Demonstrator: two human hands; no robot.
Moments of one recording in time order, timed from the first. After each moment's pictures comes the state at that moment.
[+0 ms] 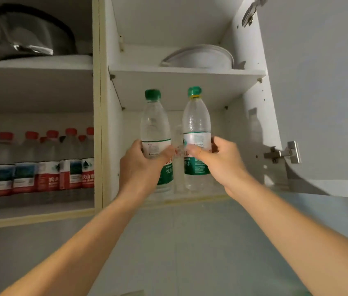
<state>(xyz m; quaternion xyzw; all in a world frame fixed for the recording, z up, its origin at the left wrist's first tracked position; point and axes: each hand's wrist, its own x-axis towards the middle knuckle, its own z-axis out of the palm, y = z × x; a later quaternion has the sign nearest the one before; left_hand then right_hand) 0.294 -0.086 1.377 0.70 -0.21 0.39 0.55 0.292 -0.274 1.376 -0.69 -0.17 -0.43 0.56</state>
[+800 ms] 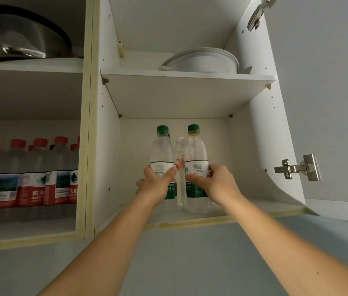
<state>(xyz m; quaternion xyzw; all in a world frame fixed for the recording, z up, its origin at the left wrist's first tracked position) 0.413 -0.127 1.383 0.77 -0.11 0.24 0.58 0.377 -0.297 1.375 -0.78 -0.09 -0.39 0.48</state>
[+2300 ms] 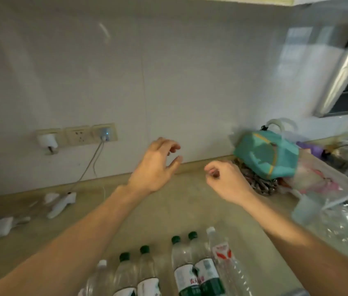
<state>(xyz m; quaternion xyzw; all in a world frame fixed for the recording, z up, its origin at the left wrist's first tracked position) 0.294 -0.138 1.014 0.84 -0.35 0.19 0.36 0.228 -0.348 0.990 -0.94 0.06 -0.13 0.30</state>
